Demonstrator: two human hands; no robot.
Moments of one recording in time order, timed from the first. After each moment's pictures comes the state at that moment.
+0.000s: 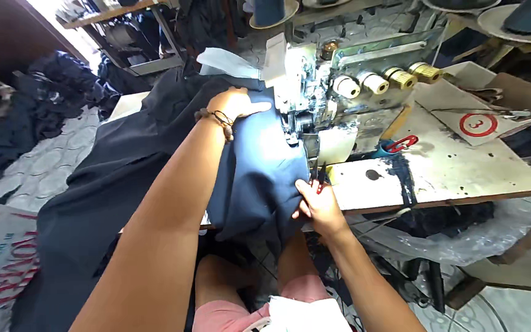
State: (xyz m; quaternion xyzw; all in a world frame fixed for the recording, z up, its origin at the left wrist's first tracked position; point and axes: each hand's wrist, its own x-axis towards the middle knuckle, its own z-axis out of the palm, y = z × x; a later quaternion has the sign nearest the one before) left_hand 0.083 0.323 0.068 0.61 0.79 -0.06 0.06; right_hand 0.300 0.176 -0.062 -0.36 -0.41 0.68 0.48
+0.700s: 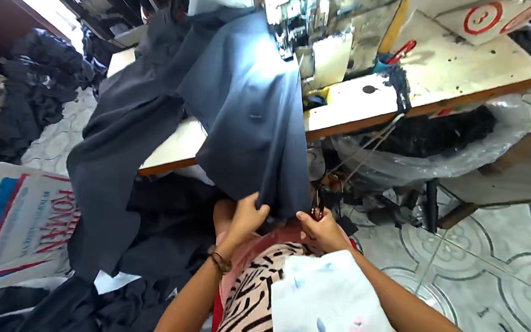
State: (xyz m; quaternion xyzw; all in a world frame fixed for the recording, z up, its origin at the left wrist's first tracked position) left_hand 0.144 -0.038 -0.118 0.52 0.75 0.20 0.36; right_hand 0.347 -0.035 -0.172 -0.42 -0.38 0.72 0.41
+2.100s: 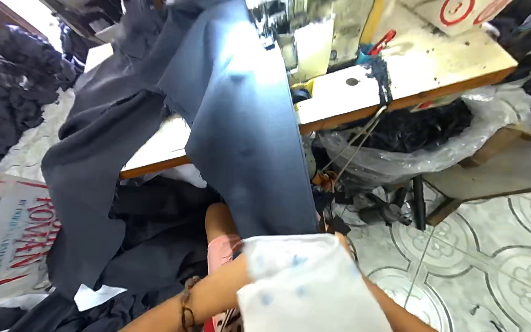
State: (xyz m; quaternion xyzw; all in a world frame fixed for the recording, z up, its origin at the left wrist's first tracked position) left_hand 0.166 -0.098 -0.097 0.87 0.36 0.21 0.28; right_hand 0.390 -0.066 -0.137 -0.38 -0.52 0.63 0.44
